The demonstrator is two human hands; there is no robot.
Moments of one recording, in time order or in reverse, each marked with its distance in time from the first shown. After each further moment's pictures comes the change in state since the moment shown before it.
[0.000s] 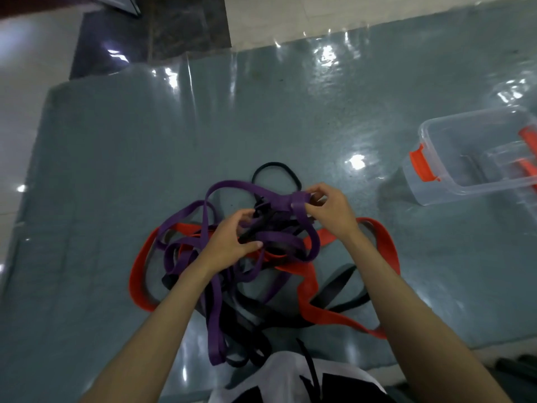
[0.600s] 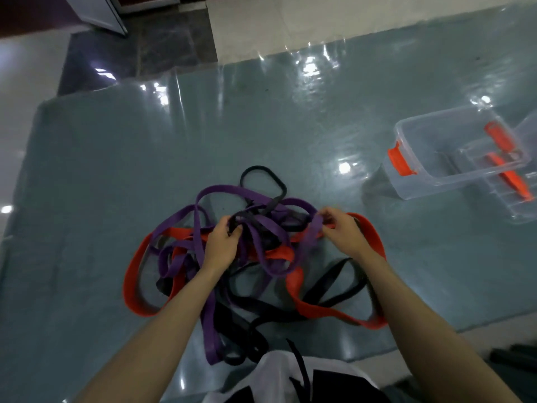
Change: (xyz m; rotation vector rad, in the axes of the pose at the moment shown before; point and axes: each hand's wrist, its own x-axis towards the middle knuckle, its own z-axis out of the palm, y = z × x) left_hand 0.010 -0.020 0.034 -0.103 0.287 -0.114; right_hand -0.039 0.073 -0.030 -0.169 -0.011 -0.127
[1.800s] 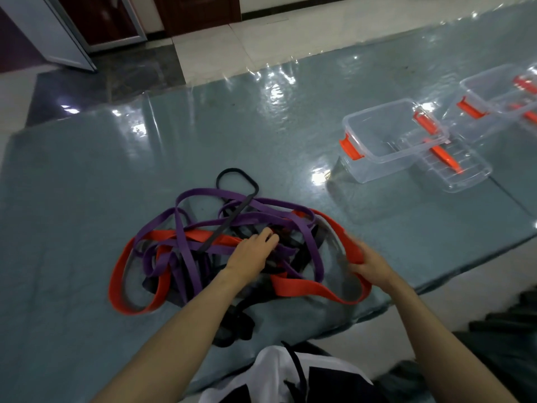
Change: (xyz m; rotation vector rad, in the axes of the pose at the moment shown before) left_hand -0.079 0.026 0.070 0.958 -0.304 0.797; right_hand -0.173 0.060 -0.057 0.026 0.020 0.372
